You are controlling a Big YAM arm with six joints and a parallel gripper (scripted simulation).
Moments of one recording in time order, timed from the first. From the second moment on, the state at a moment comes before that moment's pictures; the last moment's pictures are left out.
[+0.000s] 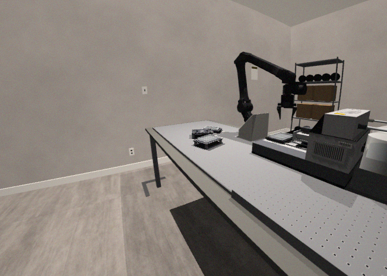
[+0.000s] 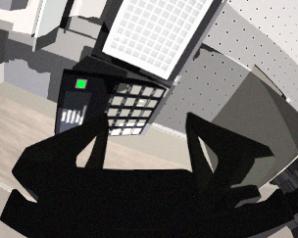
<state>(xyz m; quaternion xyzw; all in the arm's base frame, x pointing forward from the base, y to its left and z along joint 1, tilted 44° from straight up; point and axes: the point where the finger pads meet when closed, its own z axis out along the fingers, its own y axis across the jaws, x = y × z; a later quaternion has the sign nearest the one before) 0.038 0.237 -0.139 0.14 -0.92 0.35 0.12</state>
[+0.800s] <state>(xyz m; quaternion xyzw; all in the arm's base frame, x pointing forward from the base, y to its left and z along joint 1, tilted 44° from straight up) -0.035 0.216 -0.110 0.43 -0.82 0.30 0.23</state>
